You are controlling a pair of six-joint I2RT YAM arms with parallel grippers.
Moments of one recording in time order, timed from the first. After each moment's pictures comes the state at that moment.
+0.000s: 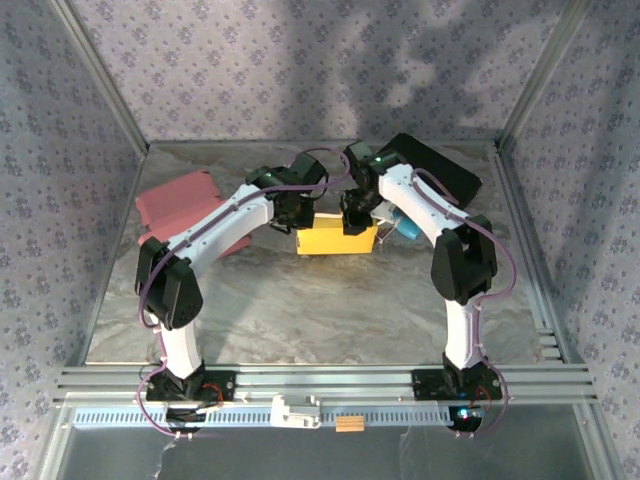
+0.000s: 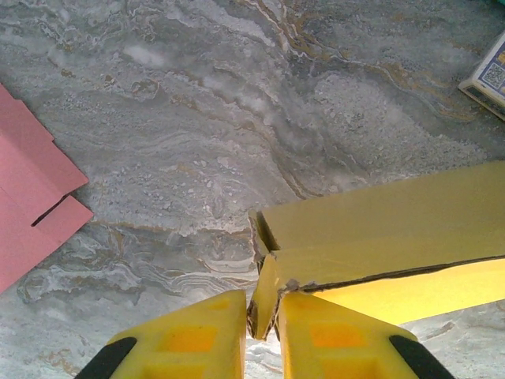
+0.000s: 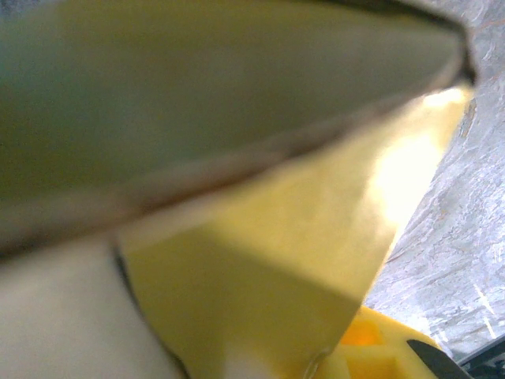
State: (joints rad) left arm -0.71 1.83 1.72 -1.08 -0.22 -0.52; right arm 0.50 2.01 1.83 -1.17 -0.27 1.97
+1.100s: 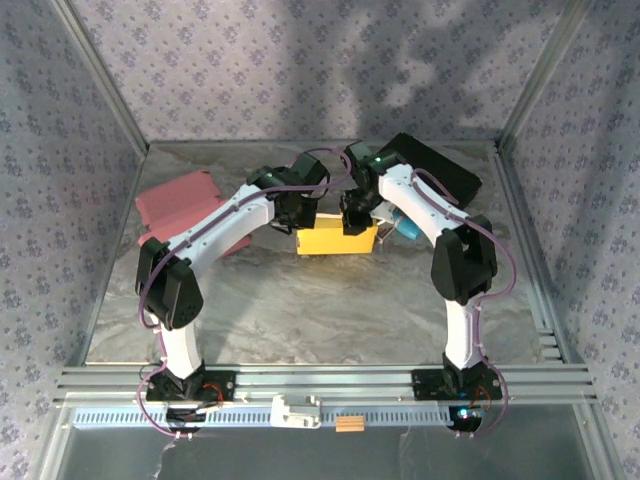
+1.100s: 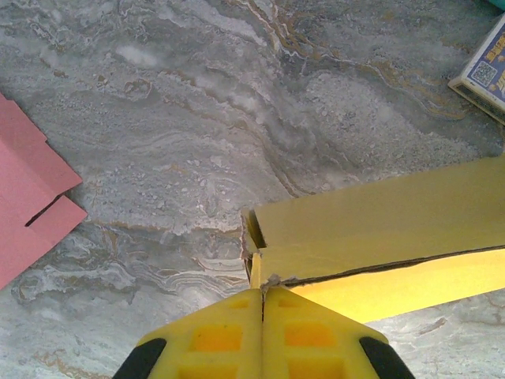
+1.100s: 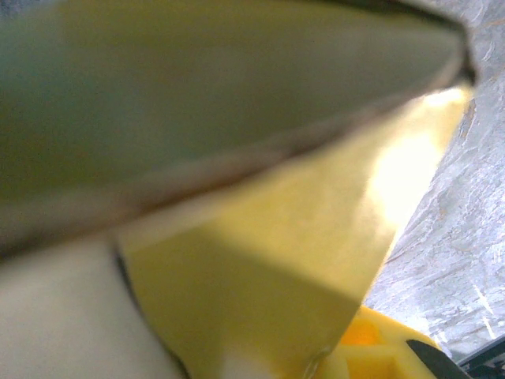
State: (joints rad) left arm -0.72 1.83 1.73 -1.09 -0.22 -0.52; right arm 0.50 2.00 1.83 -1.16 -0.27 1.97
